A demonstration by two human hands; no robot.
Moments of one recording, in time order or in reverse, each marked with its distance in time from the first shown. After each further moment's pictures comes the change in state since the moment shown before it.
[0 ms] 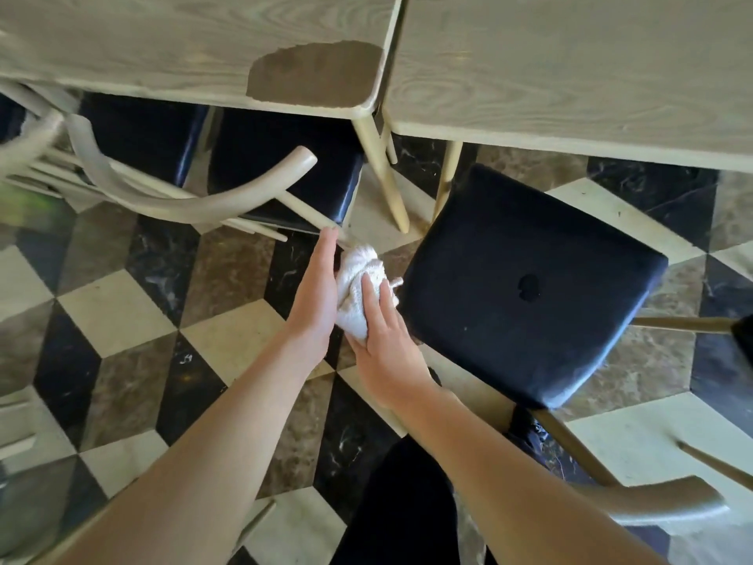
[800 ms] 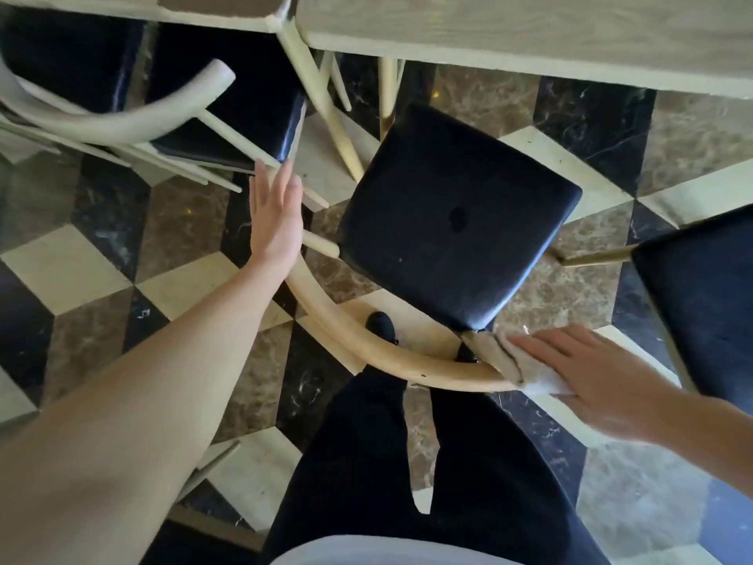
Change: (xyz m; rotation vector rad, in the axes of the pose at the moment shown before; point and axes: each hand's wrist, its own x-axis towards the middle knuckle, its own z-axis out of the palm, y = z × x) left_hand 0.003 -0.067 0.041 0.635 0.176 0.361; right_hand -0.237 0.188 -0.246 -0.910 -0.382 -0.169
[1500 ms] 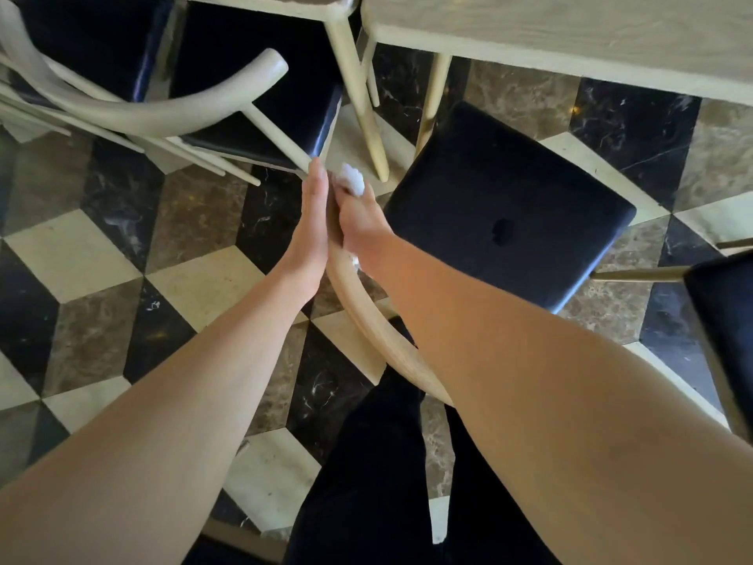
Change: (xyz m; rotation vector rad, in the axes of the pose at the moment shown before) left_hand 0.012 -0.015 -0.030 -0.596 -0.298 -0.077; right_hand 0.344 -0.200 -0.133 1.702 0.221 0.458
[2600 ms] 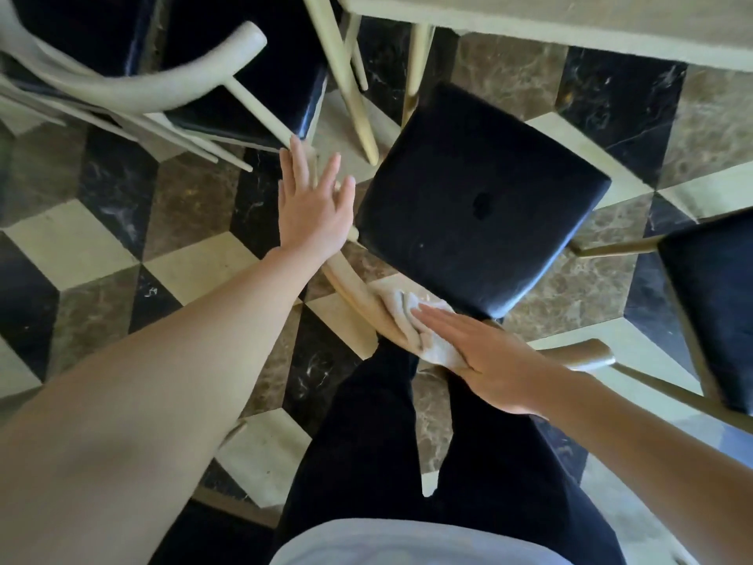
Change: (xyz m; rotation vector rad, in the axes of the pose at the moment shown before) left_hand -0.005 -0.032 0.021 1.139 0.218 0.167; right_hand -0.177 0.128 -0.190 -1.149 -0.455 -0.379
